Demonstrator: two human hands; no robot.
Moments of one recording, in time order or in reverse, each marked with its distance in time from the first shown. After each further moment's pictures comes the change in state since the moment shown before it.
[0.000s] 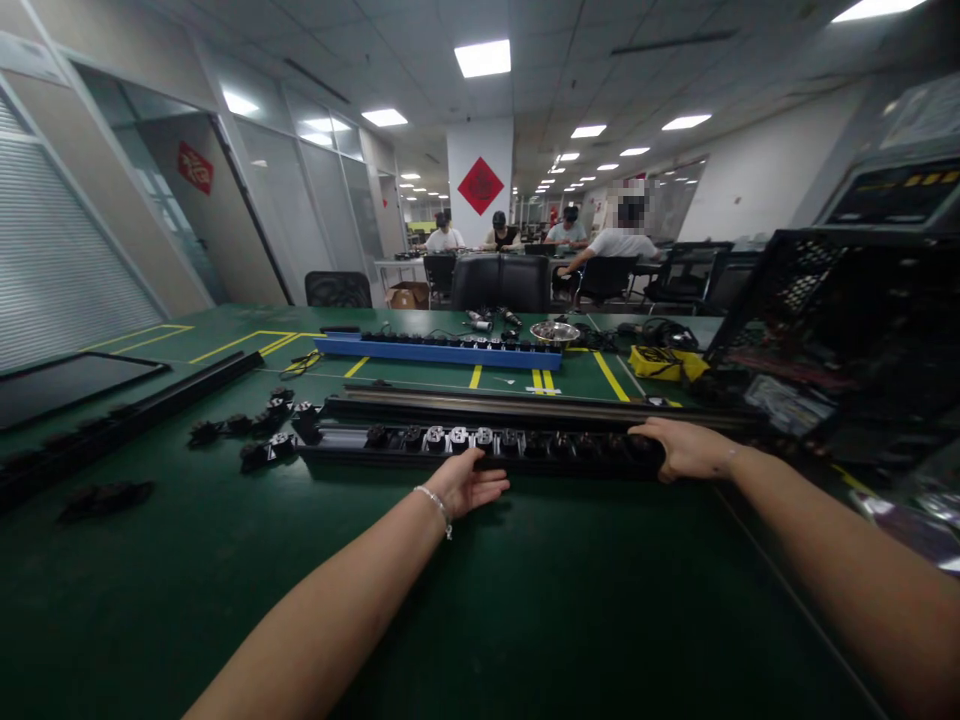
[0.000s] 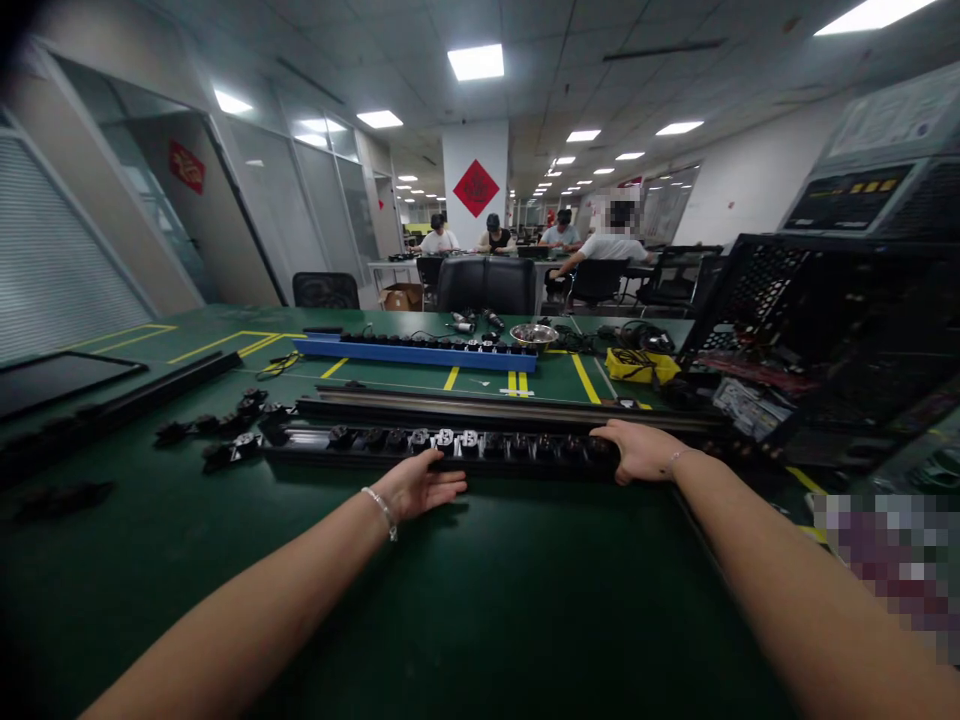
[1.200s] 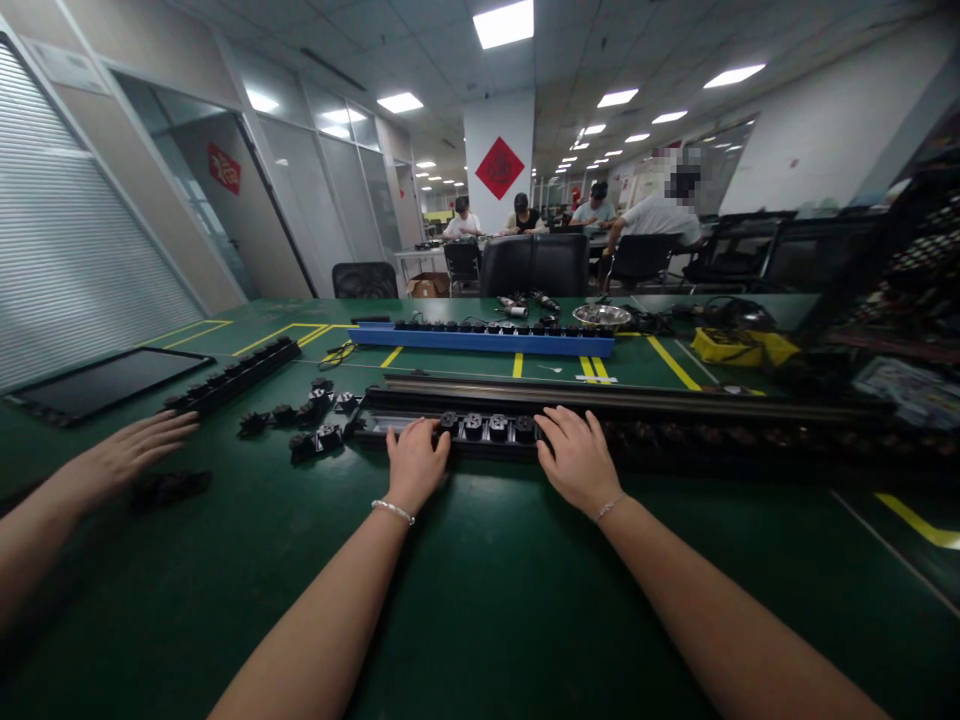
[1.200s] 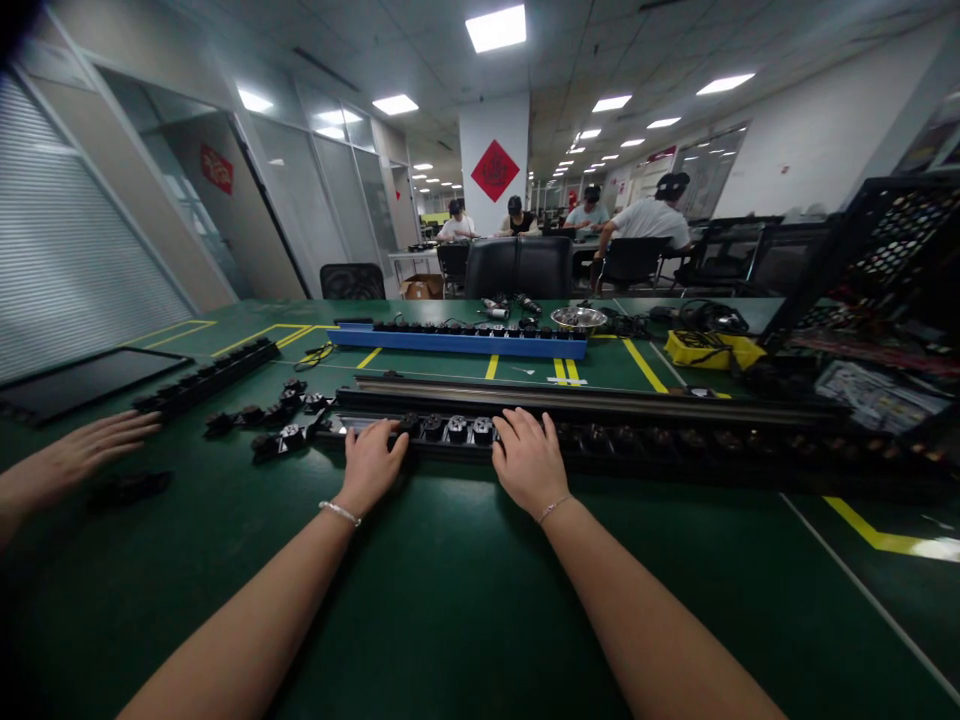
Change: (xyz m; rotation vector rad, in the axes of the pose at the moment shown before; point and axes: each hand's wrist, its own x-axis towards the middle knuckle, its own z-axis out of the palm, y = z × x) left_hand 0.006 0.039 -0.137 0.545 0.505 1.064; right_hand 0.067 -0.236 0.068 0.098 0.724 -0.125
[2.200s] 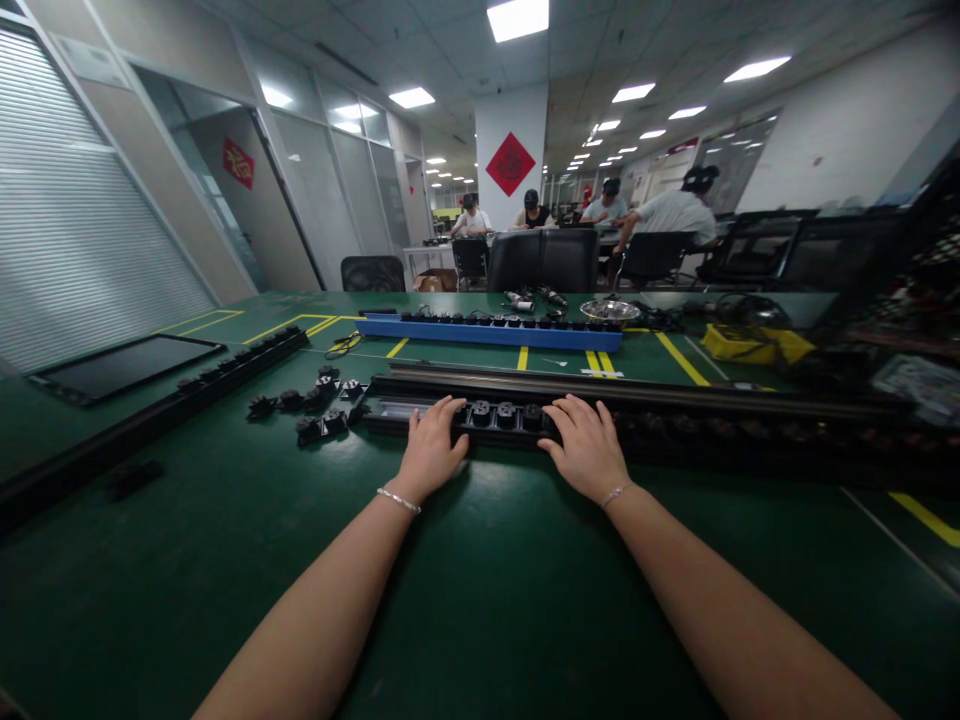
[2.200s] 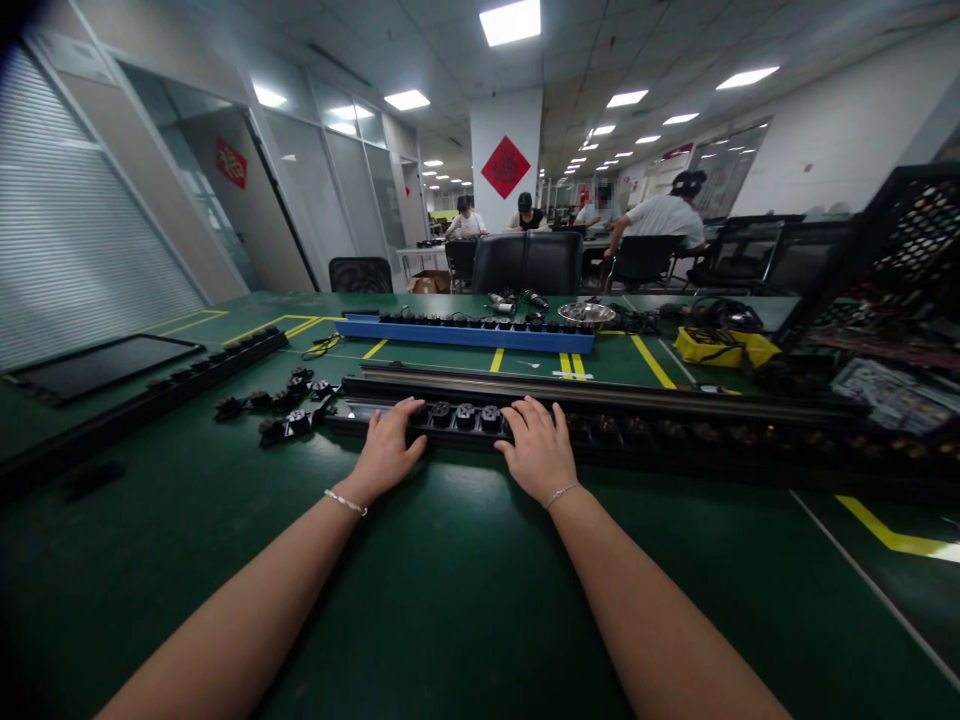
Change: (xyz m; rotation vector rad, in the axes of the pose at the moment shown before) left_hand -0.009 -0.007 0.004 0.804 -0.198 0.503; right_hand -0.003 0.017 0.012 -0.067 0.082 -0.030
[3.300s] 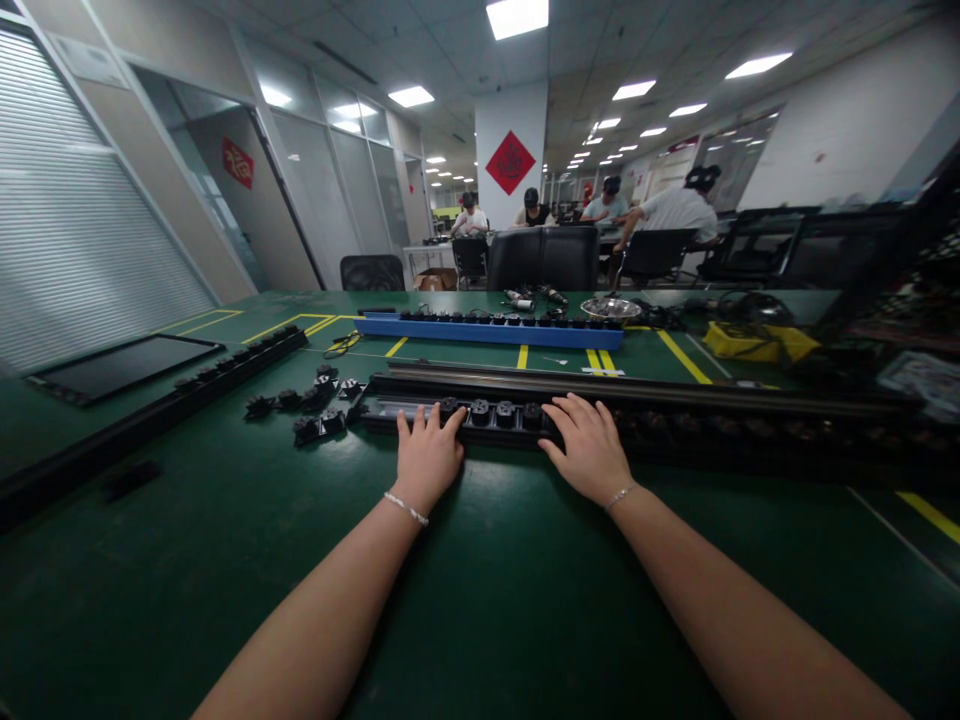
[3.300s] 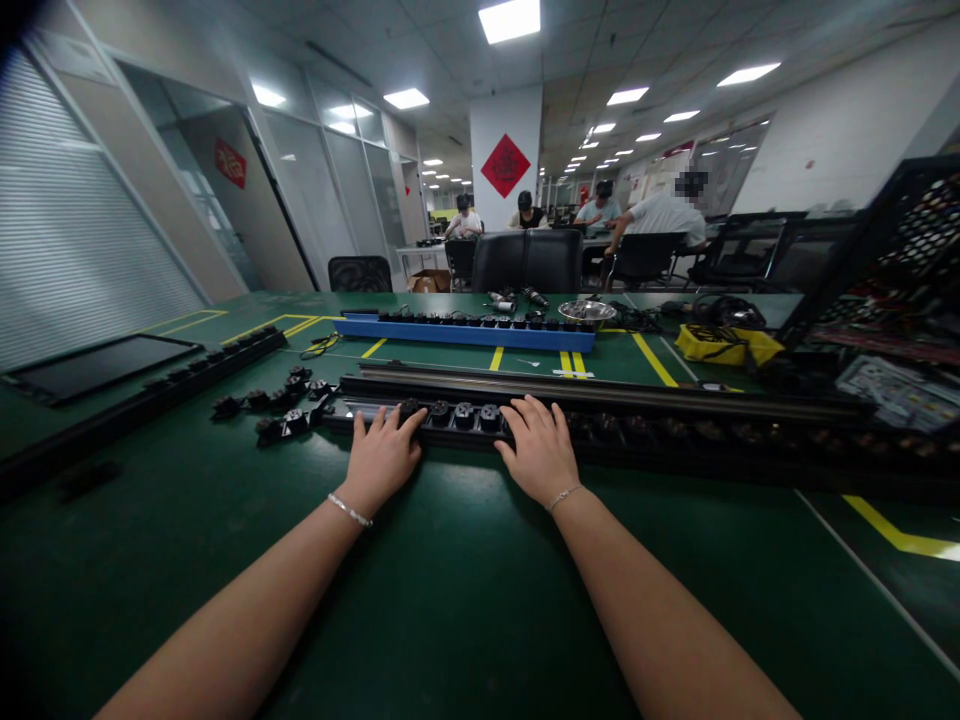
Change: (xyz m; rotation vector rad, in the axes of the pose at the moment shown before) left_hand -0.007 0.016 -0.008 0.413 -0.051 -0.035; right_hand -0.002 0.002 0.002 0.027 -0.009 -0.002
